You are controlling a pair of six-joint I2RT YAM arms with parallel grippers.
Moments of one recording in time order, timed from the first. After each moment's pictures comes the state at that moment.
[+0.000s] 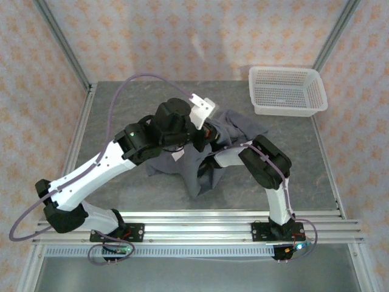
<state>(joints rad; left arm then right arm) -0.93 1.41 1.65 -0.68 0.05 -0.21 0.76 2.03 1.08 0.30 0.16 0.34</state>
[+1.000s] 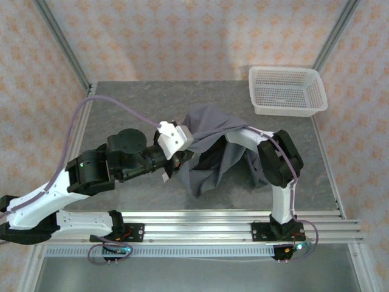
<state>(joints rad) -1.15 1.06 1.50 -0.71 -0.16 0.06 0.60 1.98 1.41 -0.35 0.23 0.22</state>
